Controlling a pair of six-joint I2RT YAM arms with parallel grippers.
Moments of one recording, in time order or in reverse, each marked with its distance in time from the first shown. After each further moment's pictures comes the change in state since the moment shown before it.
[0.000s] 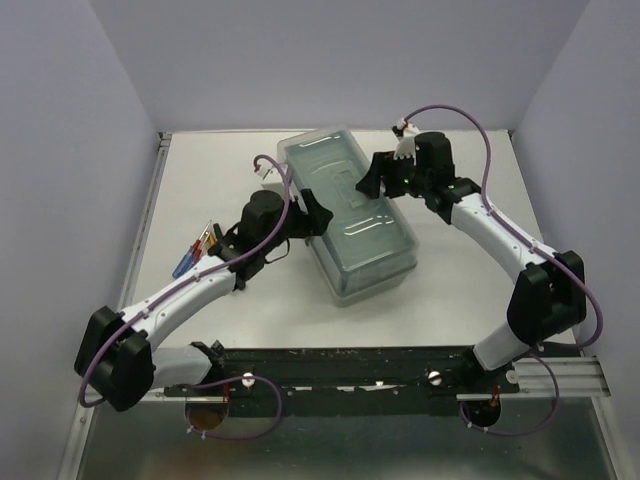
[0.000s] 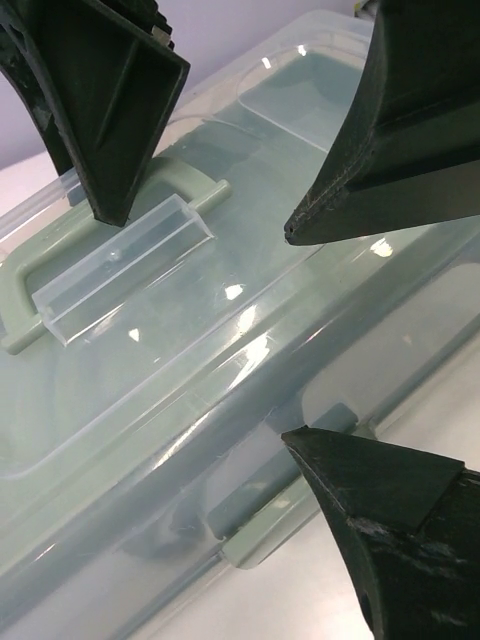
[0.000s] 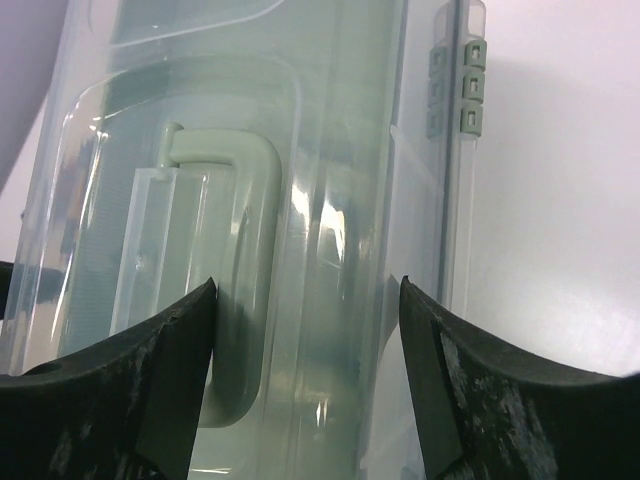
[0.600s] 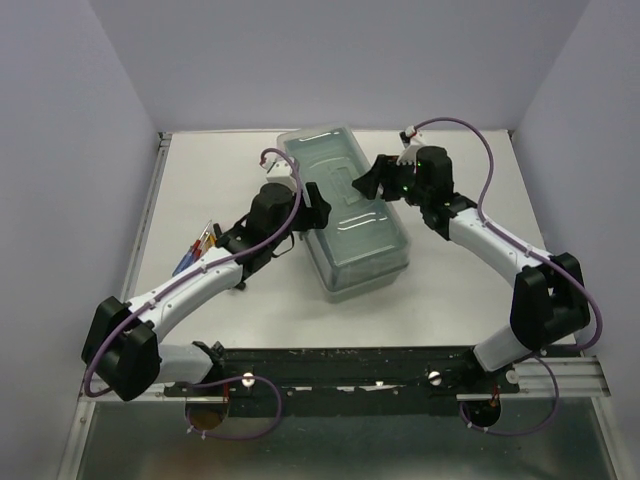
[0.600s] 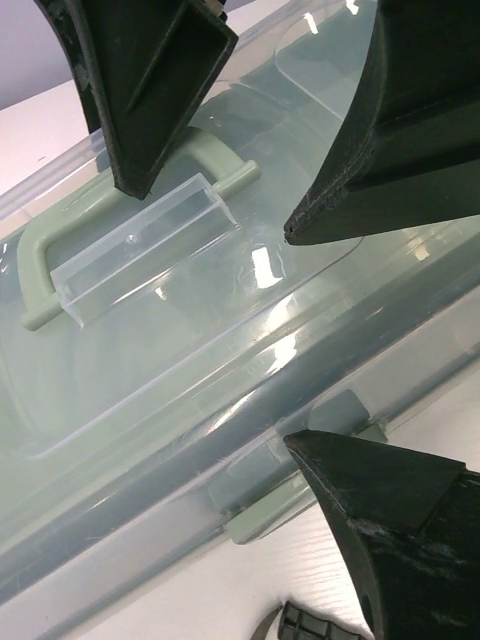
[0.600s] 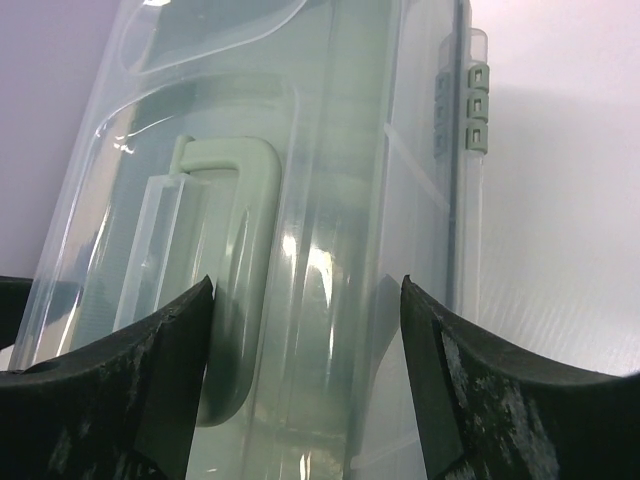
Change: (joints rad) left arm -0.022 -0.025 0.018 -0.068 -0.173 0.063; right arm 0.054 -0.006 -0.173 0.309 0.043 0.146
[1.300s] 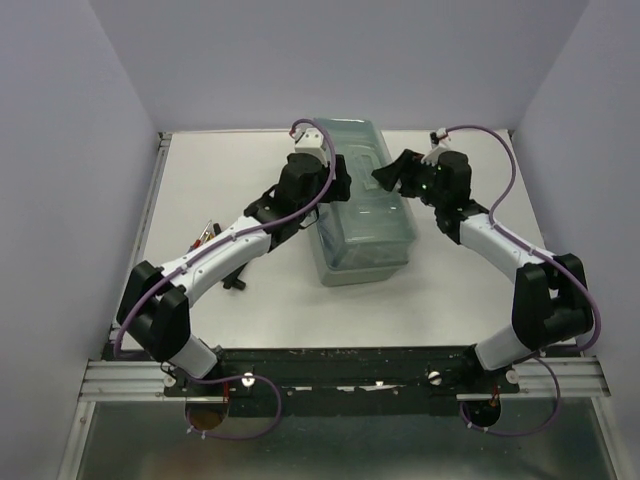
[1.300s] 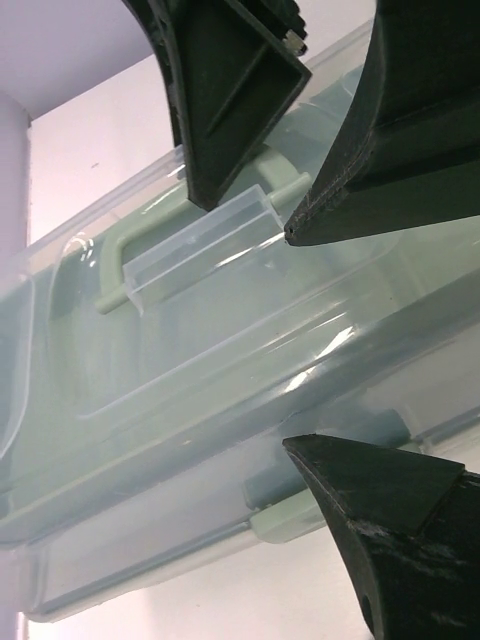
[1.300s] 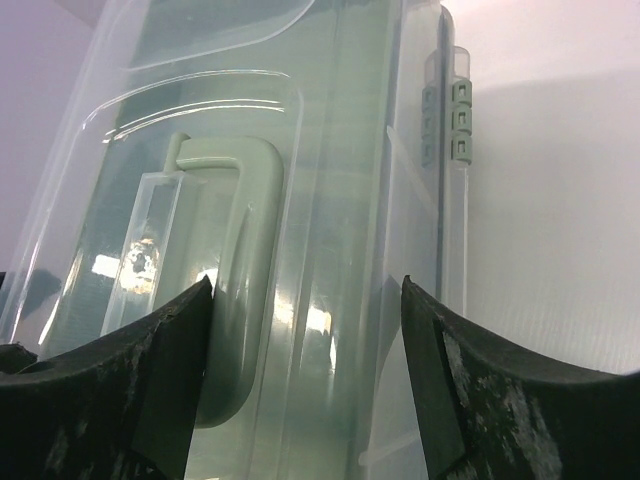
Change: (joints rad) left arm -0.046 0.255 0.309 -0.016 -0.075 0.099; right arm -0.121 -0.007 -0.113 0.184 0.004 0.129
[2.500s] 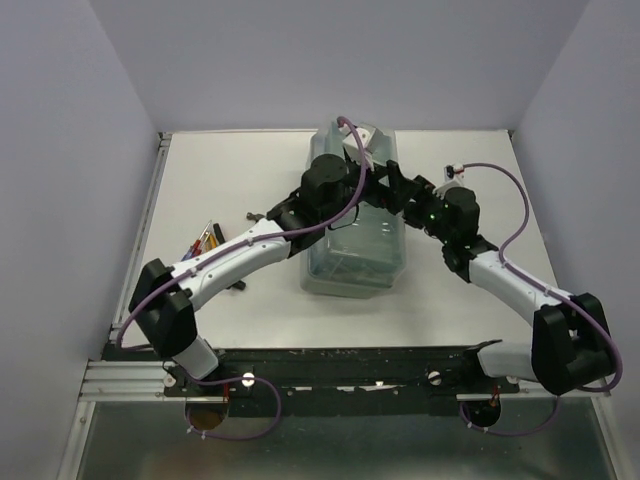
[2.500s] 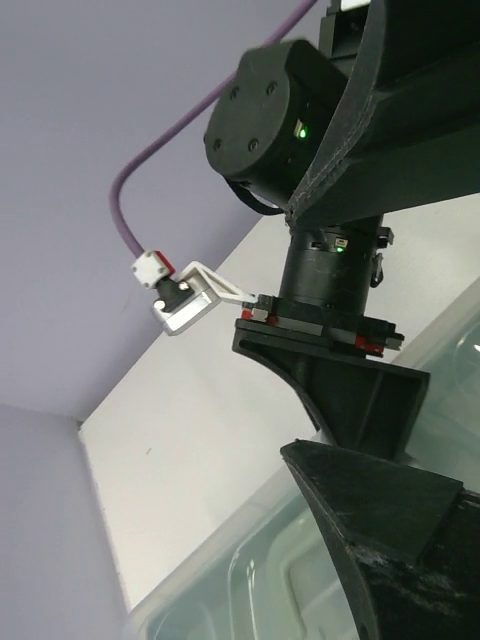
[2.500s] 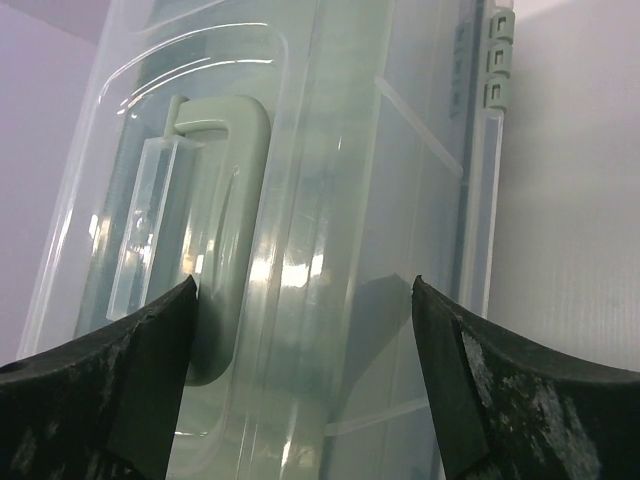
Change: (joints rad) left arm -0.161 0.117 0.167 0.227 0.303 0.014; right arm 0.029 -0.237 -0.313 0.113 0.100 0.268
